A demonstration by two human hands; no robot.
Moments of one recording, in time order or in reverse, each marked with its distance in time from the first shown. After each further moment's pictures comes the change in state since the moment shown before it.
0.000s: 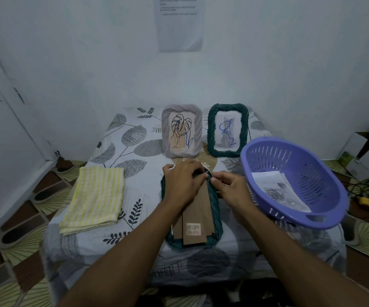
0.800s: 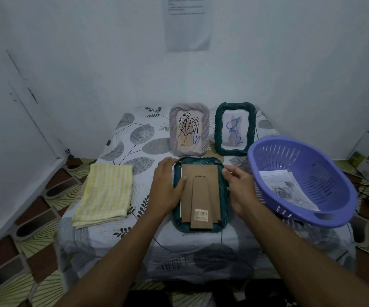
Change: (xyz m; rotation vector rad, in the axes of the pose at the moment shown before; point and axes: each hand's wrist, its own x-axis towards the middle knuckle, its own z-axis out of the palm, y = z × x) left_hand -0.037 -0.052 -0.022 -0.256 0.073 -0.094; right_hand 0.015 0.003 0.014 0.282 0.231 0.200
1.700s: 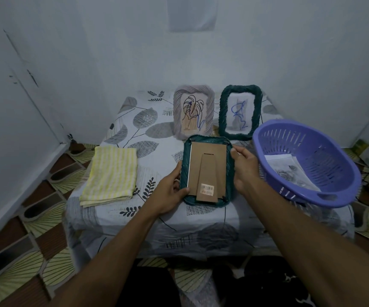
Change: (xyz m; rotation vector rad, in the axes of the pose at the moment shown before) left_hand -0.043 -0.010 -0.015 -0.370 -0.470 -0.202; right_hand 0.012 0.000 0.004 0.055 0.121 0.024
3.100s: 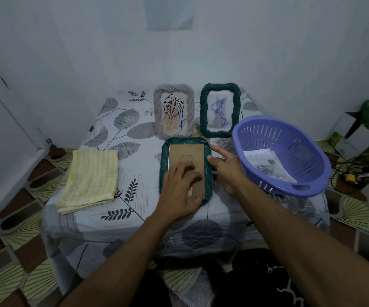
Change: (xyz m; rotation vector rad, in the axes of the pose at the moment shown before) left_hand 0.015 0.023 0.061 0.683 0.249 0.410; right_hand -0.010 0.000 -0.024 -0.193 -0.263 -0.005
